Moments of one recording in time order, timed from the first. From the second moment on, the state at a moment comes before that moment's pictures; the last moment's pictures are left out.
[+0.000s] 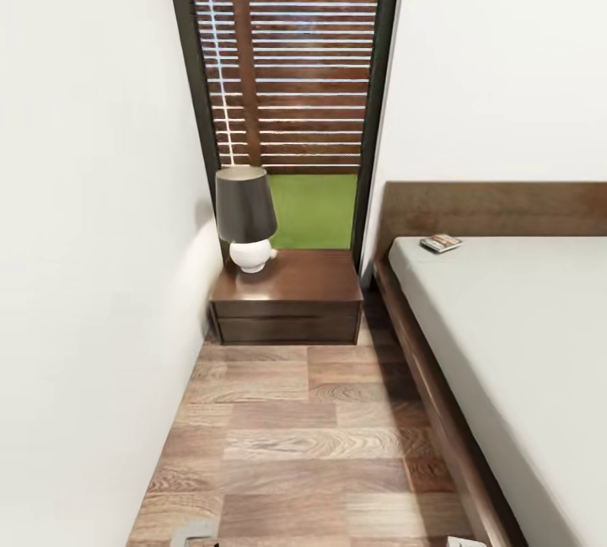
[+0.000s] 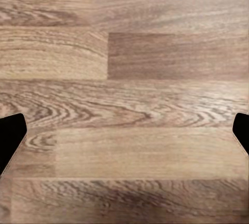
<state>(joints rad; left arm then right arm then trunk) -0.44 0.00 0.39 -0.02 -0.36 -0.23 -0.03 -0.47 -0.09 -0.31 0.03 0.17 -0.03 0.02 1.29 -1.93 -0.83</state>
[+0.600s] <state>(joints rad) -0.44 0.00 0.39 -0.02 -0.36 -0.23 -0.03 -0.47 -0.09 -0.31 0.03 0.17 -0.03 0.02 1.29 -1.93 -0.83</state>
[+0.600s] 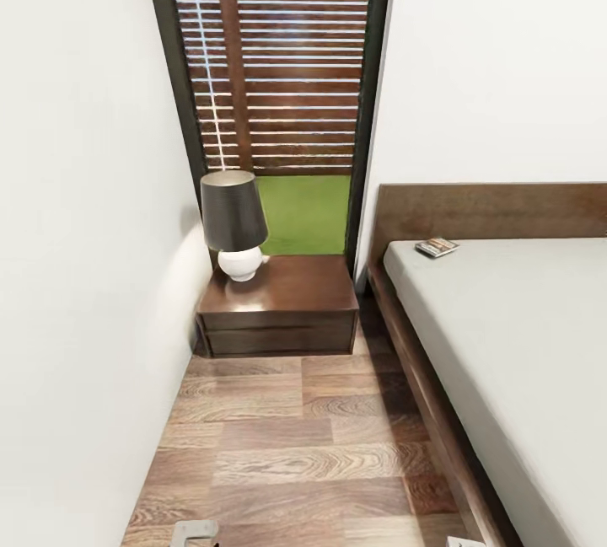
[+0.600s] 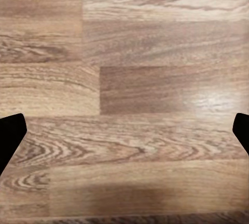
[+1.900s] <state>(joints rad) -0.44 0.00 0.39 -0.02 -0.36 -0.23 -0.03 -0.47 -0.09 -0.31 0.03 0.17 -0.03 0.02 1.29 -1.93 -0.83</state>
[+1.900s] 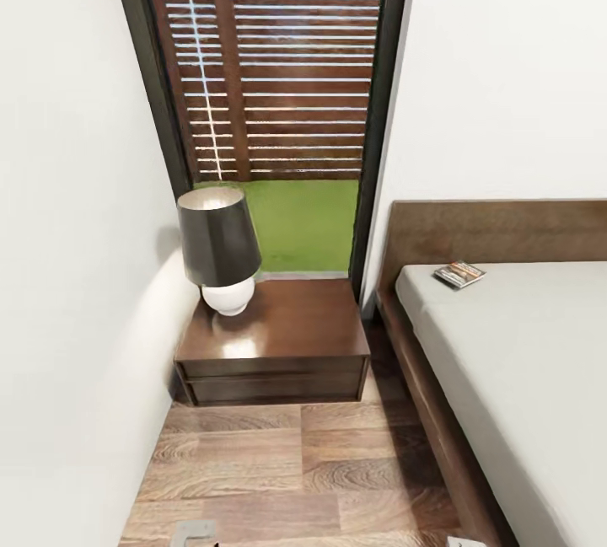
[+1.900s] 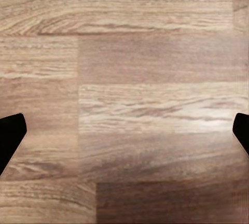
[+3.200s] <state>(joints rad) -0.44 0.00 0.39 -0.02 -0.36 -0.23 -0.03 -0.47 -0.09 -0.31 0.03 0.17 -0.03 0.02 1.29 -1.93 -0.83</state>
